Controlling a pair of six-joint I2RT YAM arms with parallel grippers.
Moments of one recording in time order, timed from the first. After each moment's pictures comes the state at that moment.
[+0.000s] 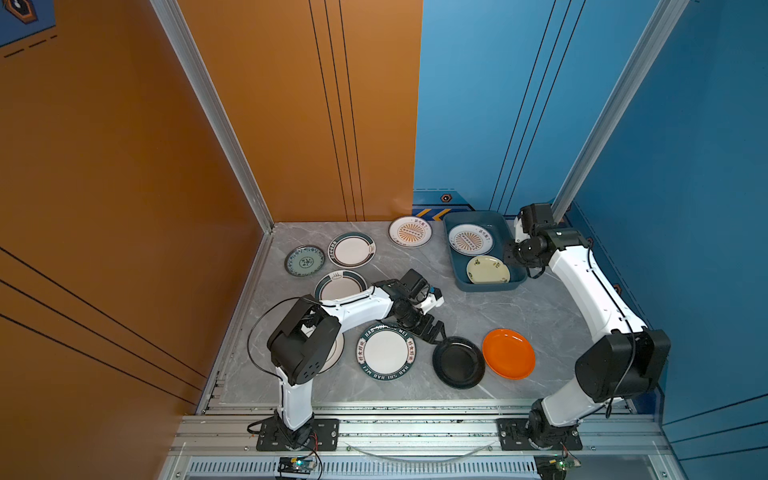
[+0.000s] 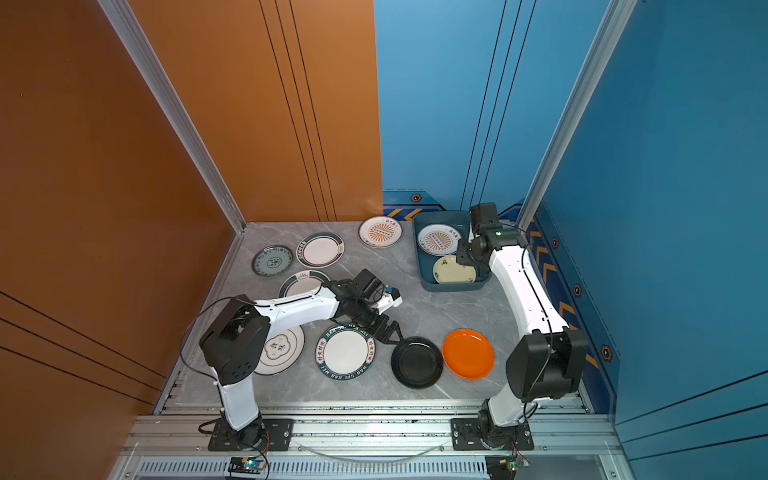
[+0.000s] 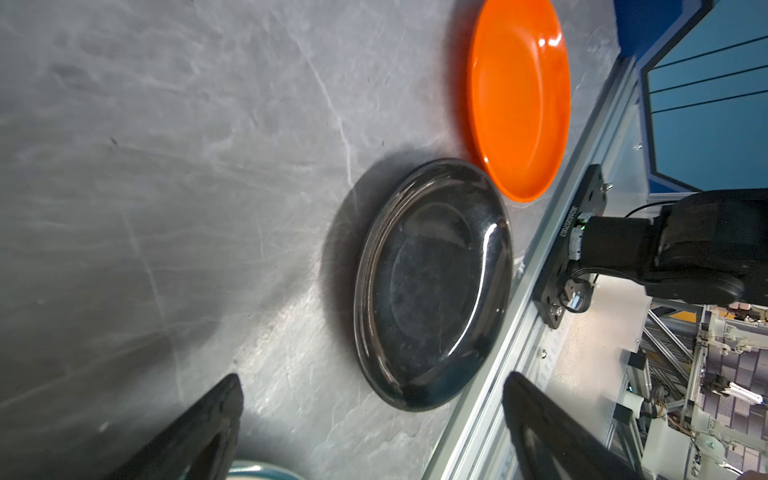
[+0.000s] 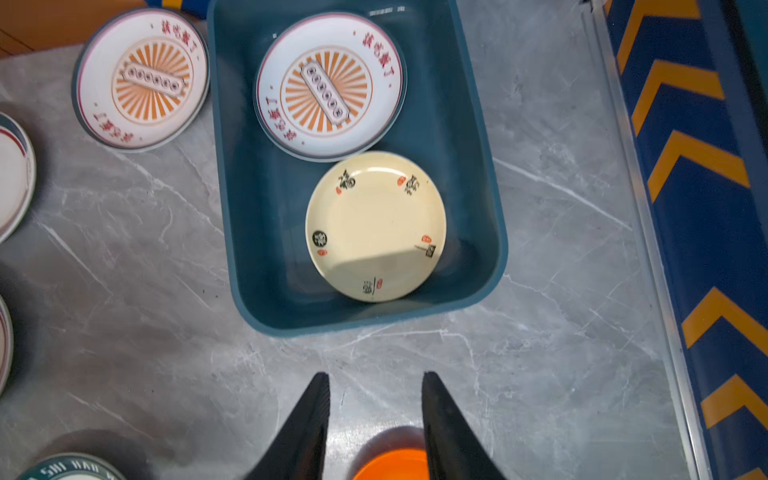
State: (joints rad) left arm -0.76 1.89 1.27 -0.56 0.58 -0.21; right arm 0.10 1.58 1.54 -0.97 0.05 0.22
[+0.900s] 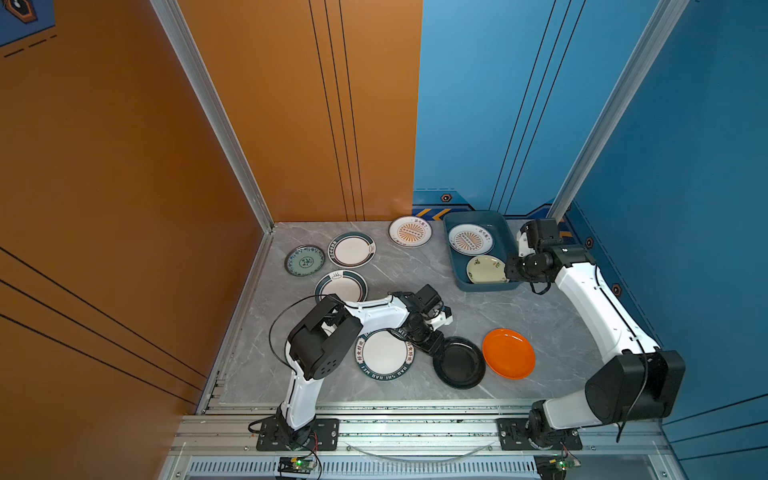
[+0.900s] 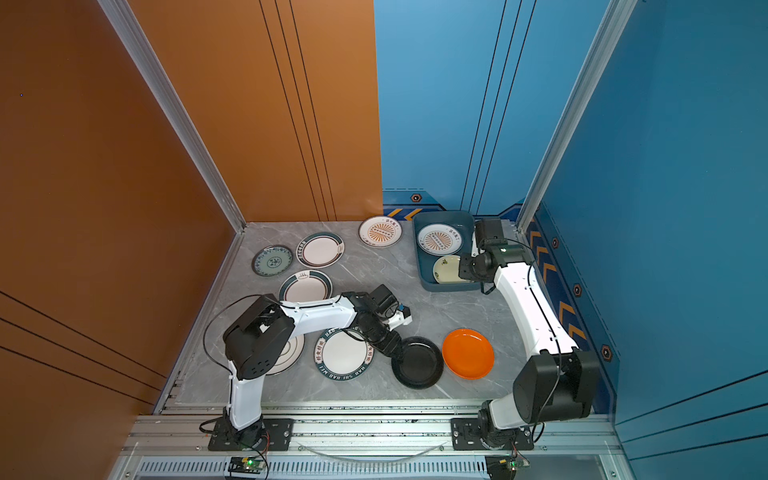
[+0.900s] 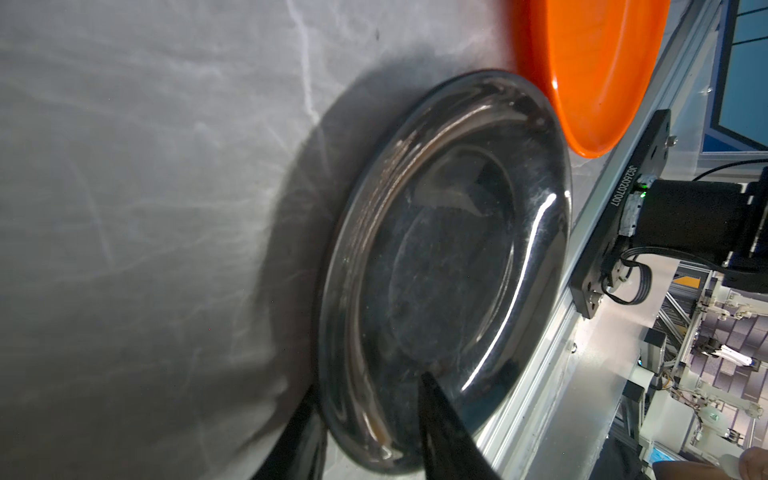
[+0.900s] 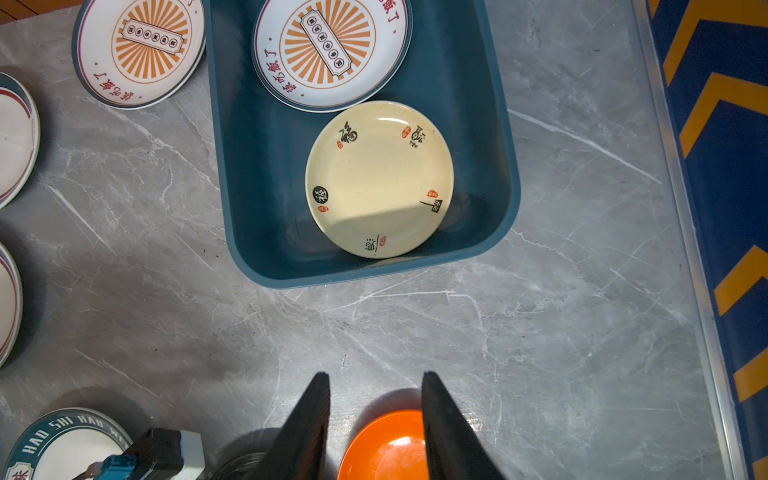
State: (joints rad) left arm -0.85 2.00 1.29 -0.56 0.58 -0.23; right arm 0.08 1.46 1.39 -0.93 0.01 0.22
